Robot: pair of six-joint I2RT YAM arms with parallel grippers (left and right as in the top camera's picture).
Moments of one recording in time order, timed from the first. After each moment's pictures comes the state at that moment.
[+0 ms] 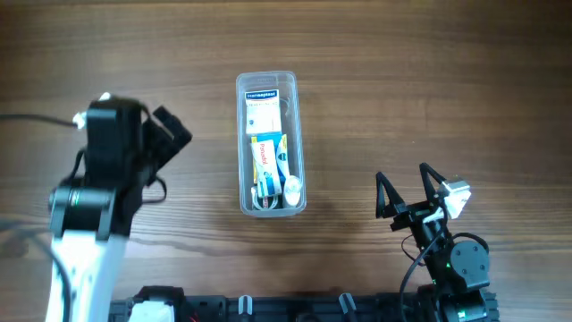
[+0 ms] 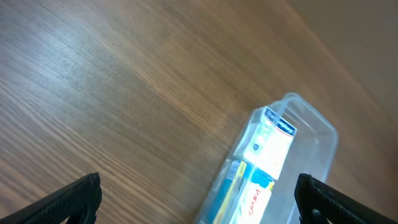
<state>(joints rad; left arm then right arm) -0.08 1.03 1.11 -0.94 -0.11 -0.77 0.20 0.02 0.02 -0.02 -0.10 0.31</state>
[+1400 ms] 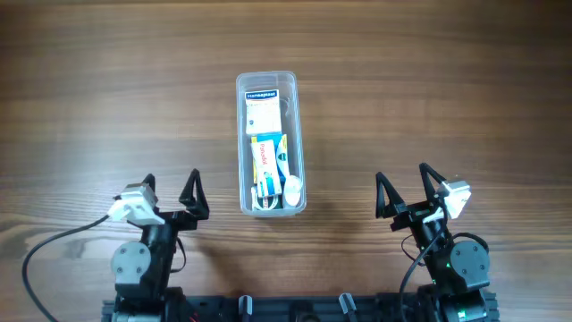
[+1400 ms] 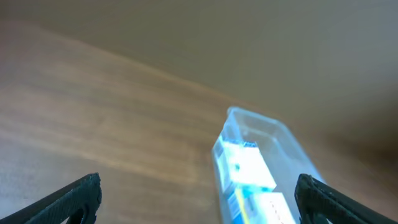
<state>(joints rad) -0.02 0.02 0.09 -0.19 0.06 -0.40 0.20 0.02 0.02 -0.02 -0.10 0.31</state>
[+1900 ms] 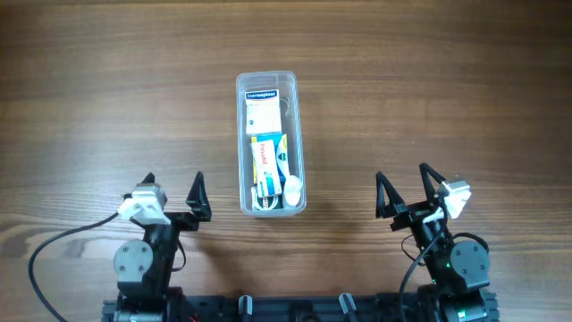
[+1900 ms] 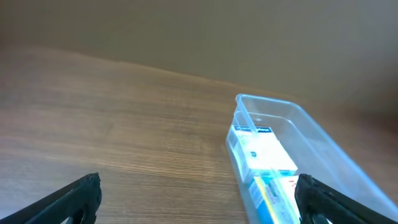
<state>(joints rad) -0.02 0.01 0.06 -0.17 0.07 -0.22 0.20 0.02 0.02 -0.02 -0.10 0.31</state>
